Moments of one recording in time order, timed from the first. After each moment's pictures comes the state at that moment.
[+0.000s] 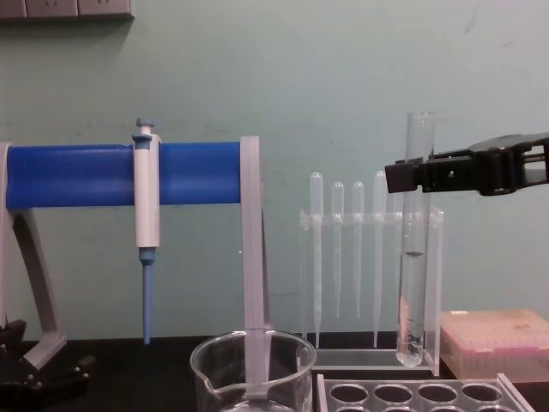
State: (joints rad) left arm -0.20 0.60 0.45 -1.41 -0.25 -0.12 0.03; right arm 0.45 0.71 -0.44 -1.72 0.64 0.31 0.64
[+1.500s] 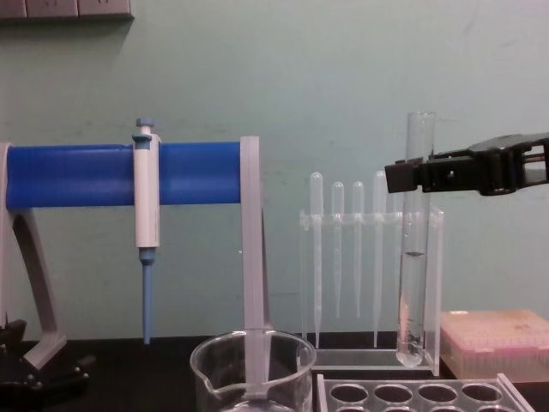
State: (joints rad) left arm -0.20 0.60 0.45 -1.41 -0.25 -0.12 0.03; right arm 0.45 0.71 -0.44 -1.72 0.64 0.31 0.64
